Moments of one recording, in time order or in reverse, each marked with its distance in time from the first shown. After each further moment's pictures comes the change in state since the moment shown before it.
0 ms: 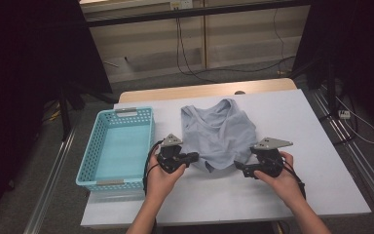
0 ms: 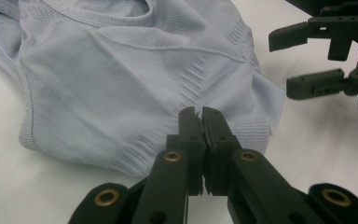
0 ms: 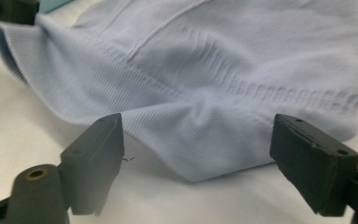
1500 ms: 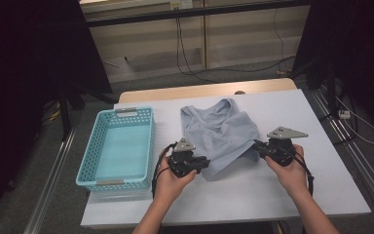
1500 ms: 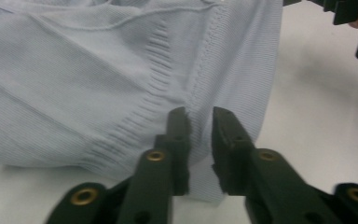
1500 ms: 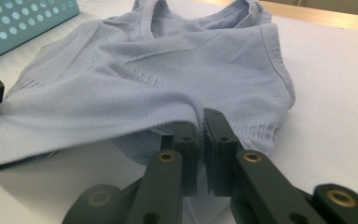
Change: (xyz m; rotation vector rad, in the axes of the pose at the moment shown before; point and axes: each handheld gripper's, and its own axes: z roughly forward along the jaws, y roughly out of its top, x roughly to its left) left arm -0.022 -0.004 0.018 0.032 -0.041 0.069; right arm -0.029 0.016 -0.020 -0.073 -0.108 0.061
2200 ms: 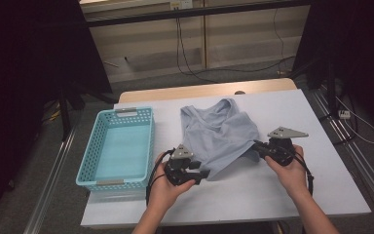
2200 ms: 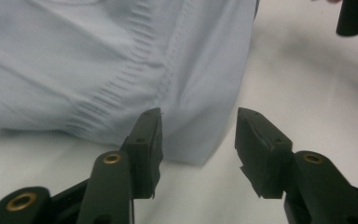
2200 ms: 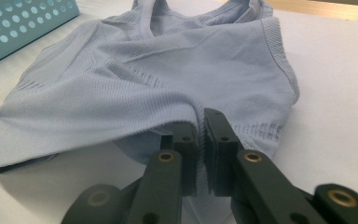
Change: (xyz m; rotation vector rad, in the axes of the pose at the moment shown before) left arm -0.011 -0.015 -0.011 0.062 -0.005 0.033; right arm -0.001 -0.002 0.003 0.003 0.010 0.024
